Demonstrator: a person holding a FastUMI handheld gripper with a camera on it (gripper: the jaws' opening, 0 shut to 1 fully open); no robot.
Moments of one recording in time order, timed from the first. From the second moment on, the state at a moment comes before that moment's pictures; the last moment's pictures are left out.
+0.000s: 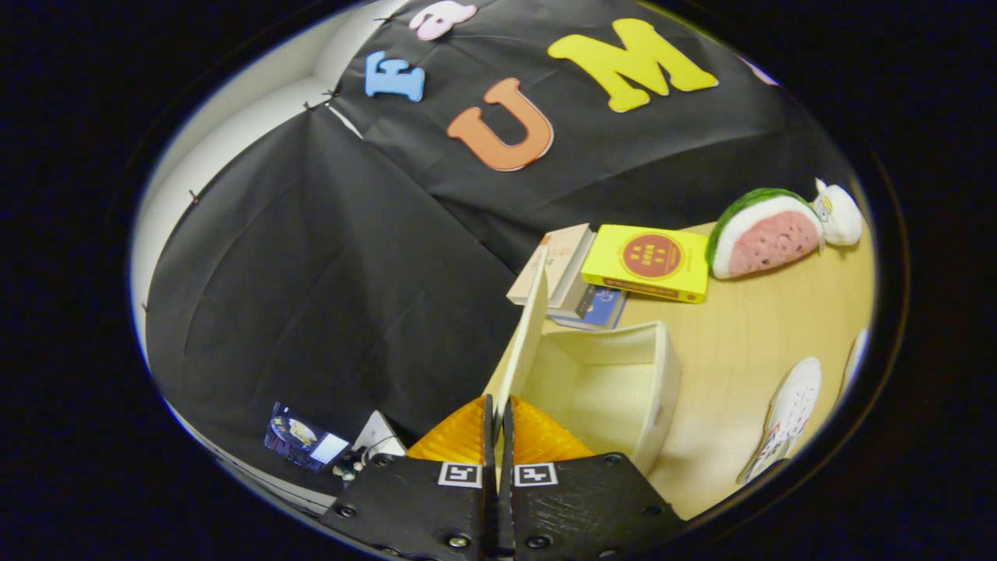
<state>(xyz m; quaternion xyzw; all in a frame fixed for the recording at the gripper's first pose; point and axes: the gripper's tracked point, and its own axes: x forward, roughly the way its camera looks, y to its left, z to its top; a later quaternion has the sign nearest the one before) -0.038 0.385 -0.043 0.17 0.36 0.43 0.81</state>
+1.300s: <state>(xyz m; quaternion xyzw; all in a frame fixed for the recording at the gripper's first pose) -0.065 0.483 0.038 -0.01 0.14 0.46 0.88</state>
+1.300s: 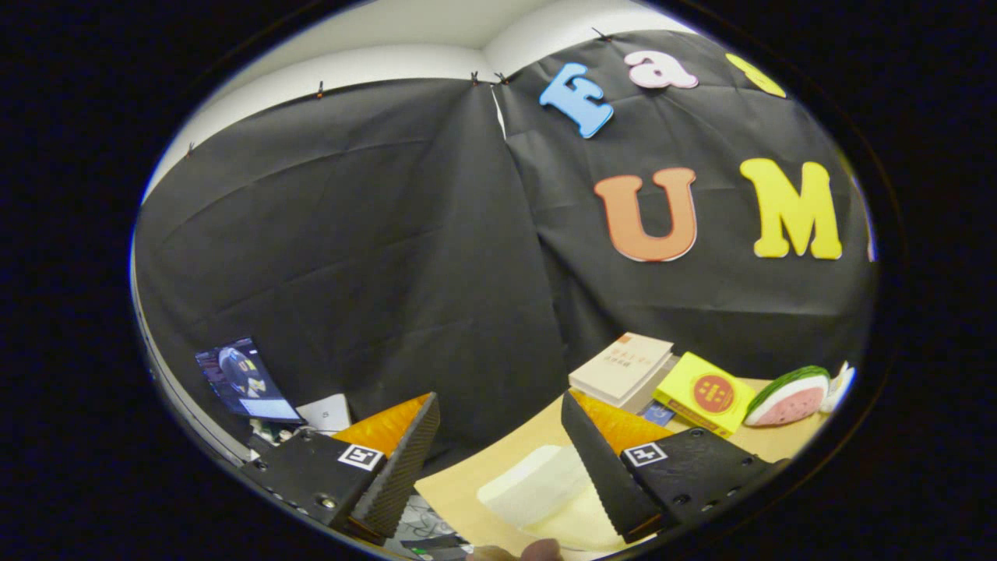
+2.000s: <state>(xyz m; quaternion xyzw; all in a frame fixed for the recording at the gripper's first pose) 0.023 0.130 -0.082 0.00 0.19 0.21 0.96</state>
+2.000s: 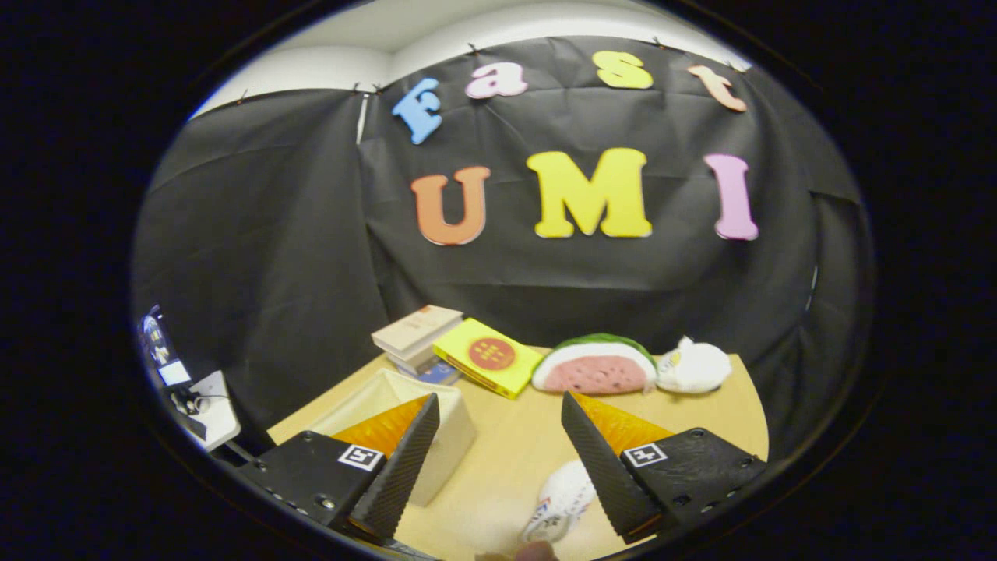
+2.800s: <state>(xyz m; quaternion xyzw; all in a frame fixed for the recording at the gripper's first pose) 0.025 0.055 -0.329 0.04 0.44 0.10 0.89</state>
